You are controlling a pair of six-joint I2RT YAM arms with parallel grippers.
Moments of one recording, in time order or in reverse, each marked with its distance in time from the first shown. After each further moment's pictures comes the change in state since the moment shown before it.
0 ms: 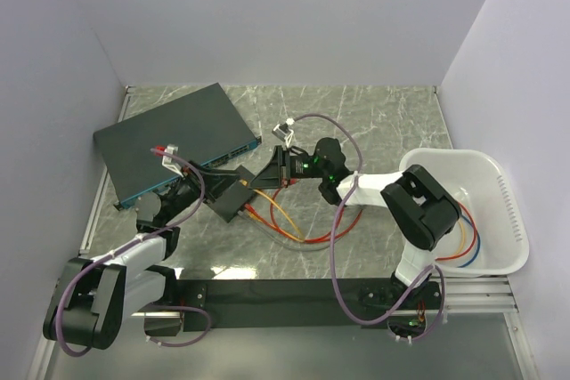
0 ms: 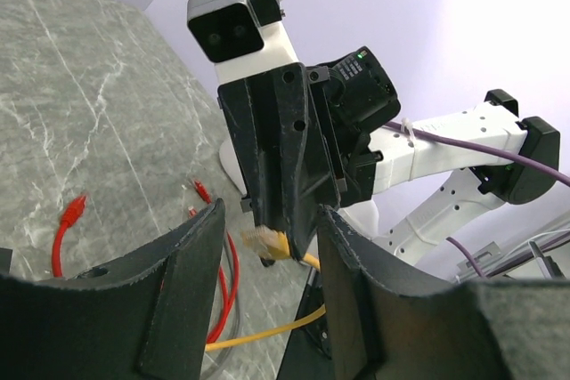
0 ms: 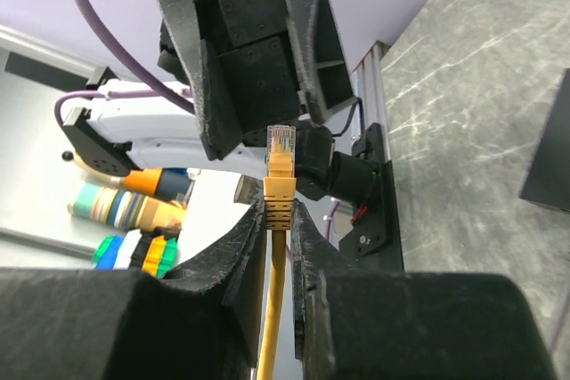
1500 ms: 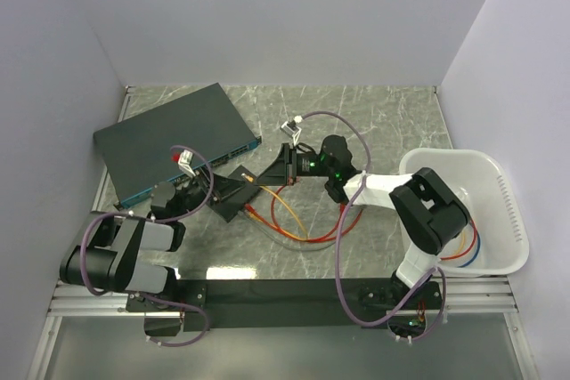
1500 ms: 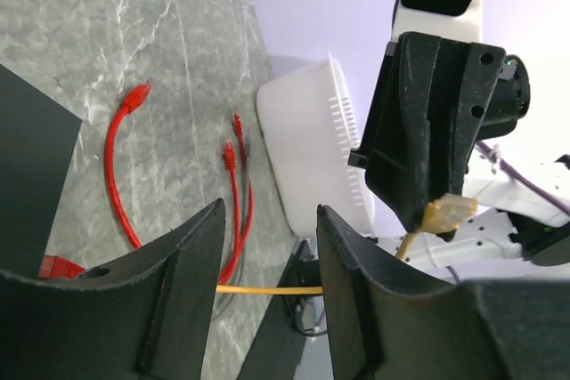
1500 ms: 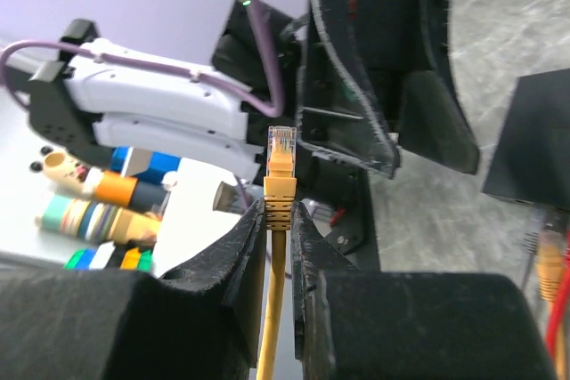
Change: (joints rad) left arm 0.004 0.317 0.000 -0.027 0.014 -0.084; right arm -0.031 -0.056 -0.021 -0.089 0.015 -0.098
